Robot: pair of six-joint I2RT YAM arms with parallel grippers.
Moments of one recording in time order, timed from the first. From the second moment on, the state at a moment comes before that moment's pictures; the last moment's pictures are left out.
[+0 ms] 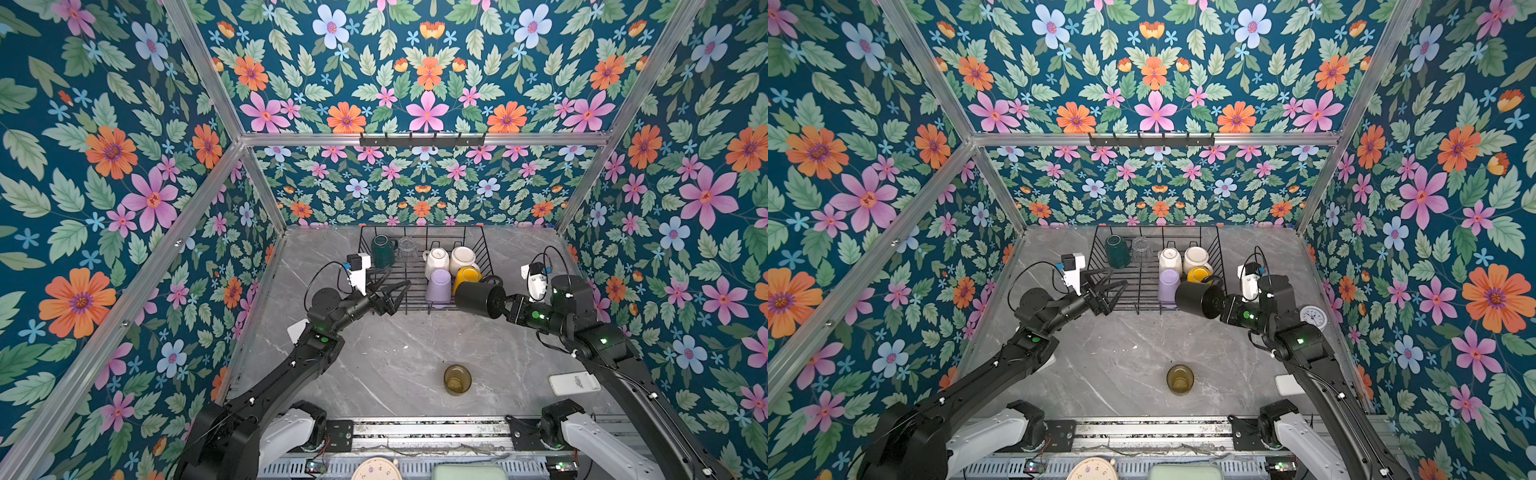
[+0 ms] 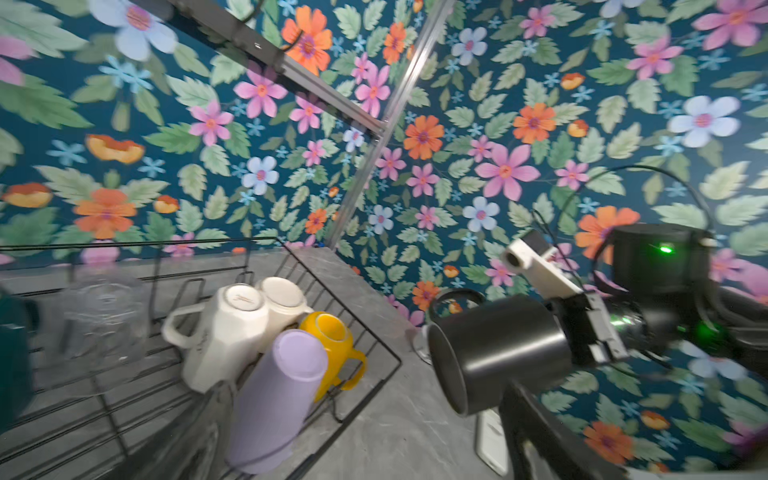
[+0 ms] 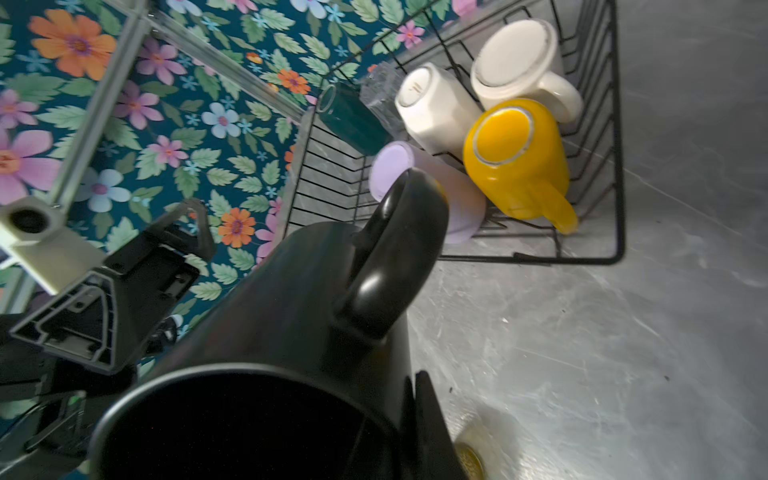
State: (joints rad) left arm -0.47 1.09 0.53 0.74 0.56 -0.56; right arm 0.30 0.84 0.90 -0.59 -0.42 0.61
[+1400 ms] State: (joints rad) left arm -0.47 1.18 0.53 1.19 0.96 -0.87; right arm 0.47 1.02 0.87 0.07 -0.75 0.34
